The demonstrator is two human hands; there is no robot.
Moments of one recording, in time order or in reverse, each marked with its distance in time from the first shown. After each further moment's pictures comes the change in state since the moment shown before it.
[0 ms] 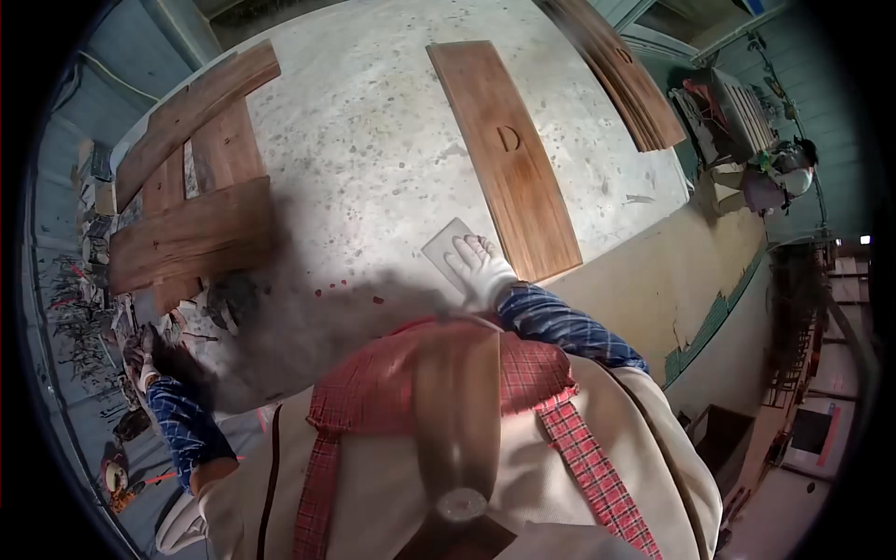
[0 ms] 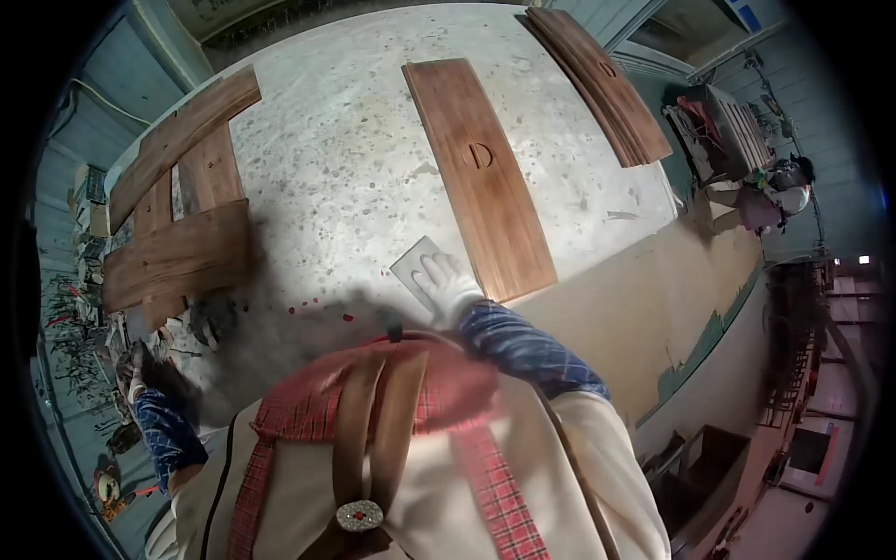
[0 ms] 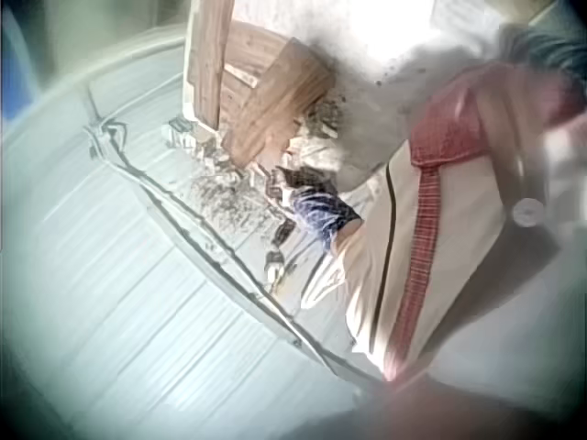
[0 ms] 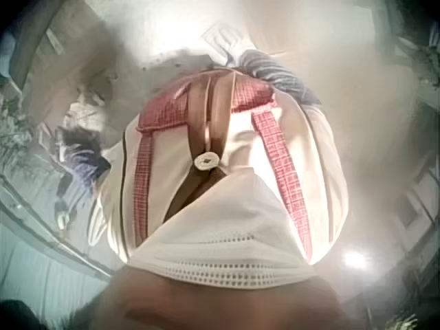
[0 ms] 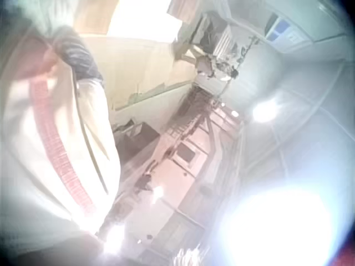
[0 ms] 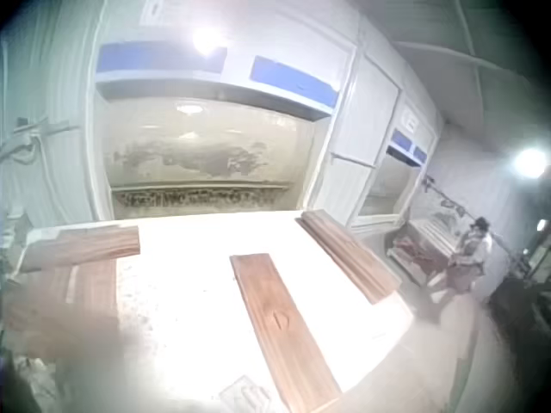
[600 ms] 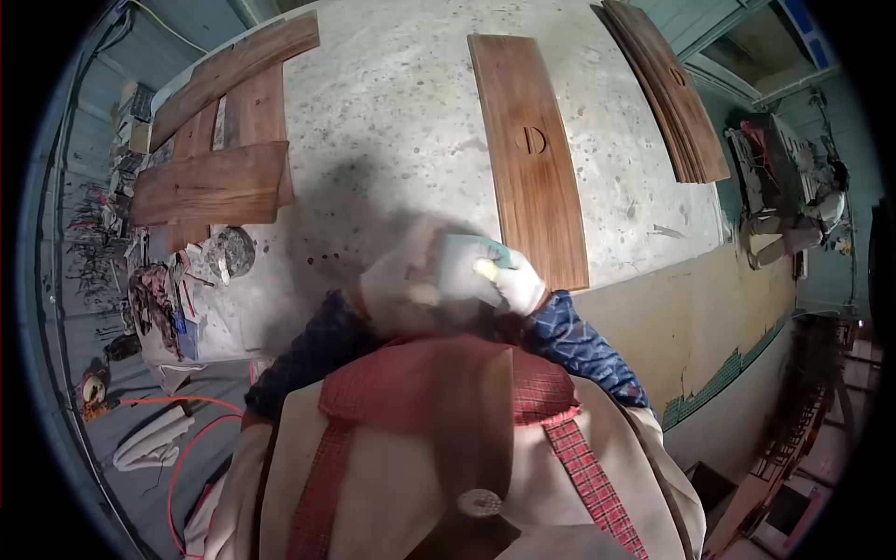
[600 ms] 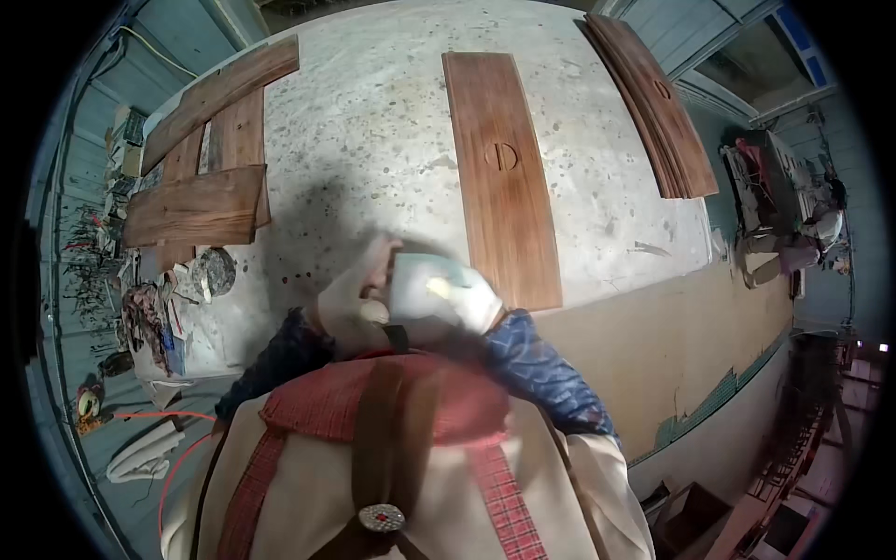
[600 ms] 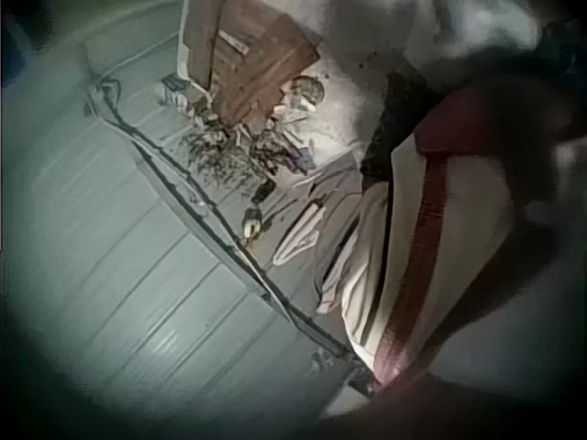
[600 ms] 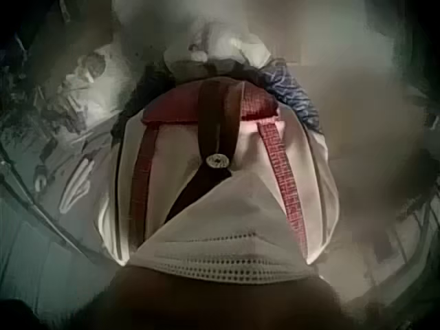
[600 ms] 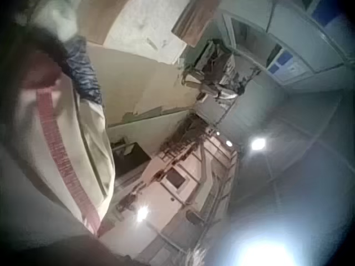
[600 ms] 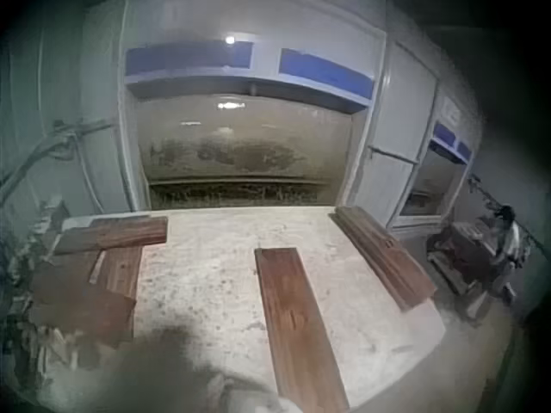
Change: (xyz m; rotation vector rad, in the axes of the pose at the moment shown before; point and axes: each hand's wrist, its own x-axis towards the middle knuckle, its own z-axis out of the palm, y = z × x) left_hand -0.670 -0.115 0.113 -0.096 -2.292 0.688; right_hand -0.054 0.051 -0.020 1.943 0.098 -0.089
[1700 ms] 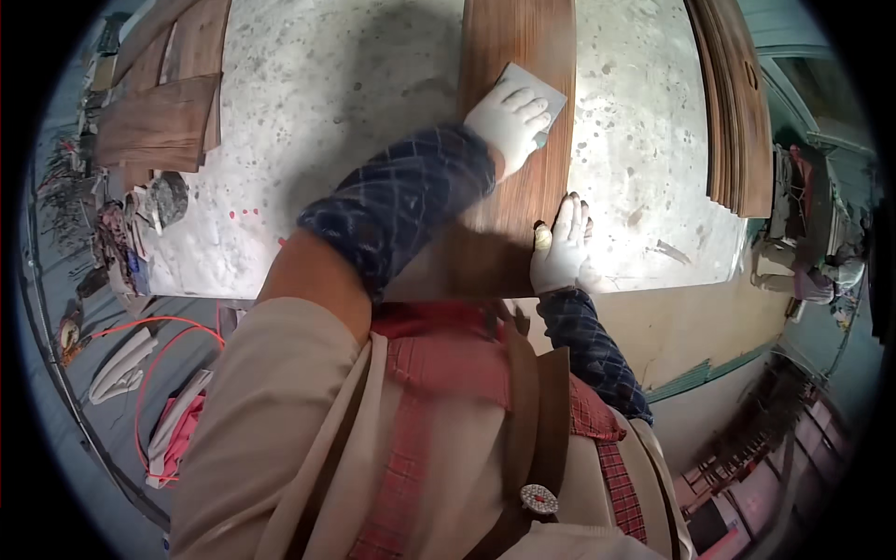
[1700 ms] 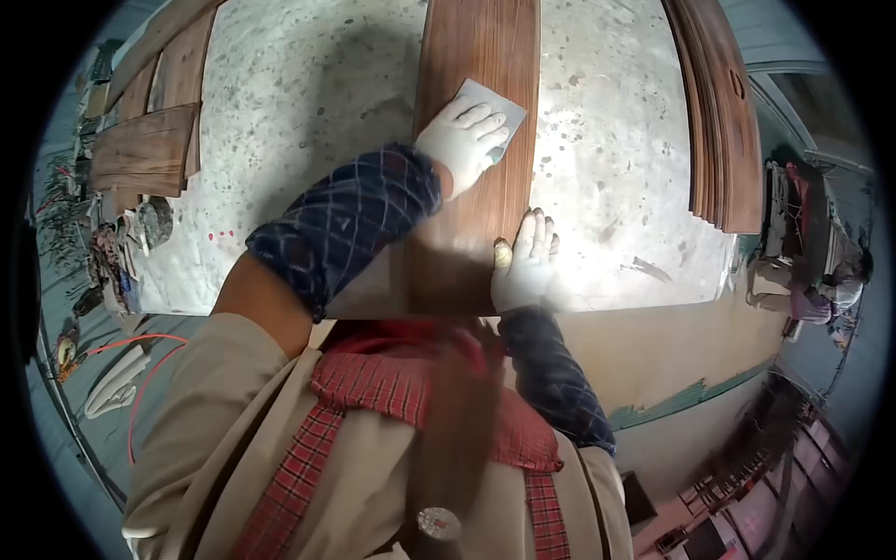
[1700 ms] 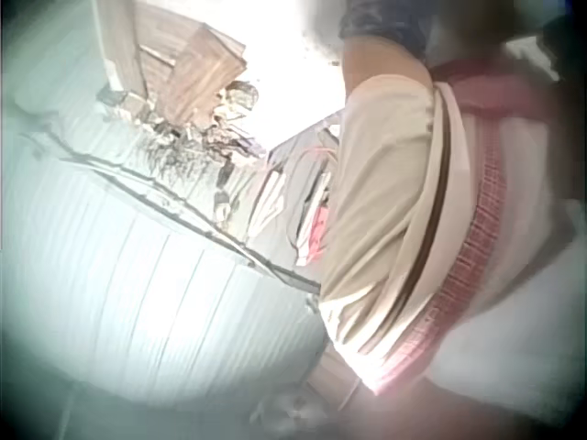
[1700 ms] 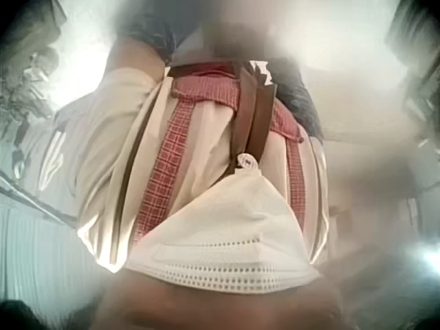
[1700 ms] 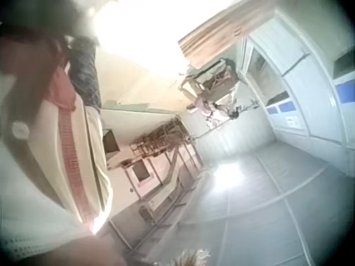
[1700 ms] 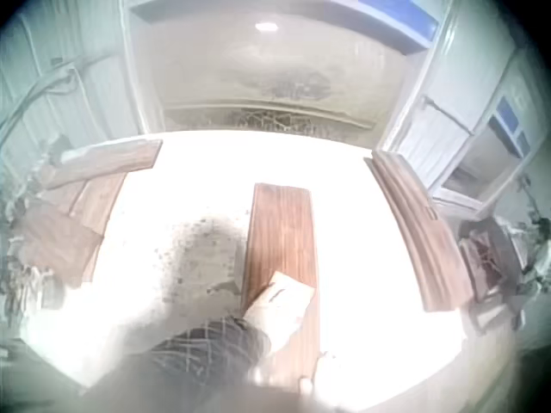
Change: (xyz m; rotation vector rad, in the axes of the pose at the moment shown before) left_hand 0.307 -0.091 -0.007 1.911 0.328 0.429; right_hand -0.021 0.023 -0.205 -1.584 0.590 -0.173
